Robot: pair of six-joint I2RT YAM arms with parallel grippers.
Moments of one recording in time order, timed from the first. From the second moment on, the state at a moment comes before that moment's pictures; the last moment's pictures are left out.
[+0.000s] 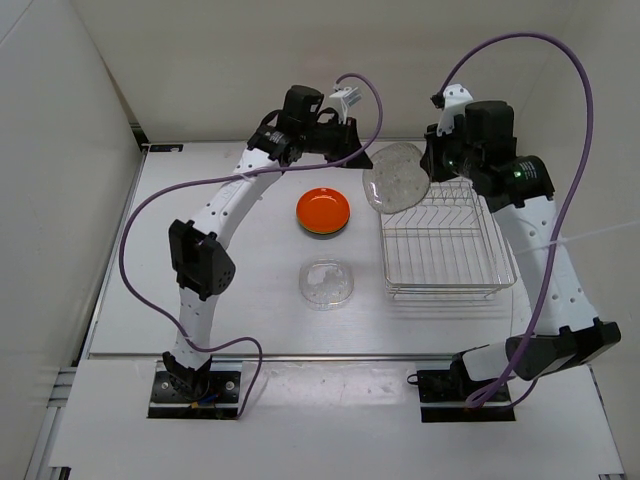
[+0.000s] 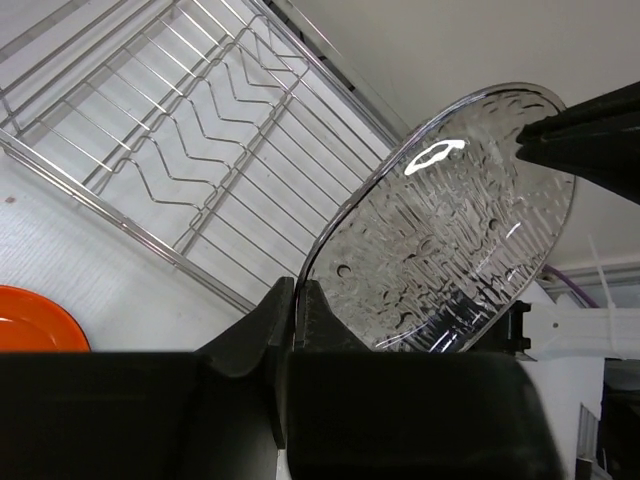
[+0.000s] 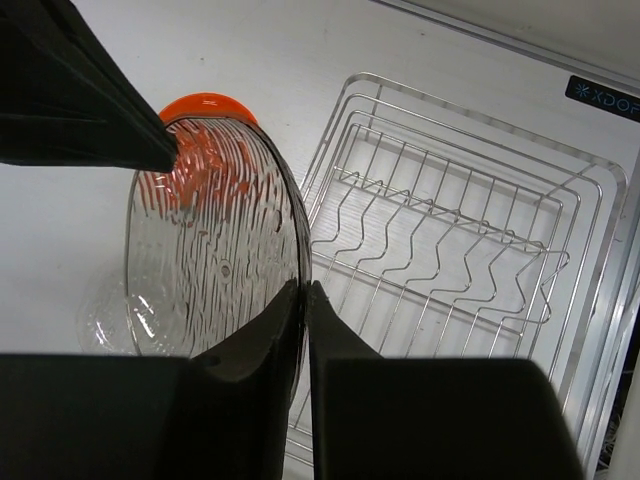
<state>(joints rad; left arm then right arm) -0.55 2.12 2.26 -0.58 0.73 -0.31 0.31 1.39 1.76 -0.88 -0.10 -0.05</state>
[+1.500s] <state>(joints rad) -0.48 1.76 1.57 -0.82 0.50 0.23 0.20 1.21 1.65 -0.88 -0.09 -0.06</state>
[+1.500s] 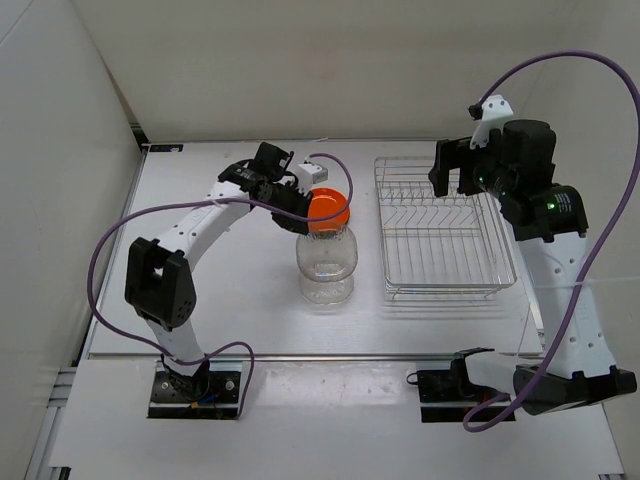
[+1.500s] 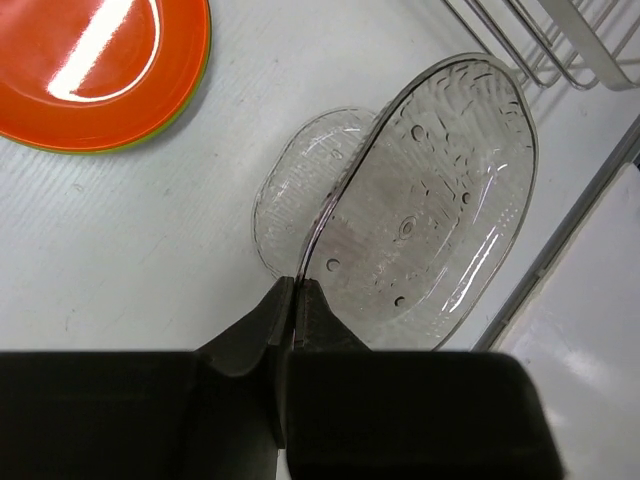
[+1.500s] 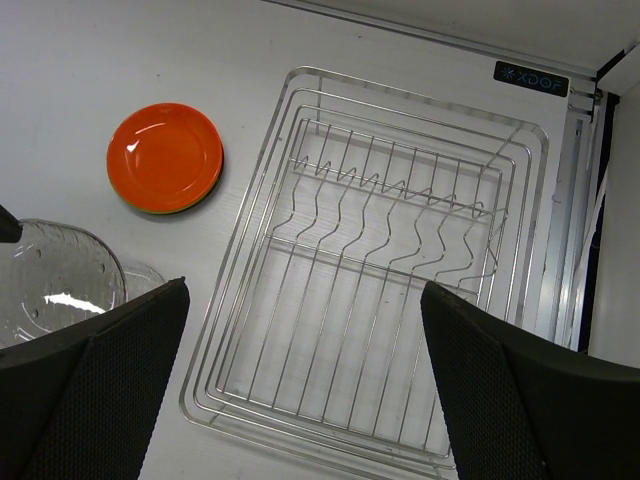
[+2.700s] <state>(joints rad) -0.46 1.92 1.45 -0.70 0.53 0.20 0.20 1.16 1.62 -0.87 -0.14 -0.06</state>
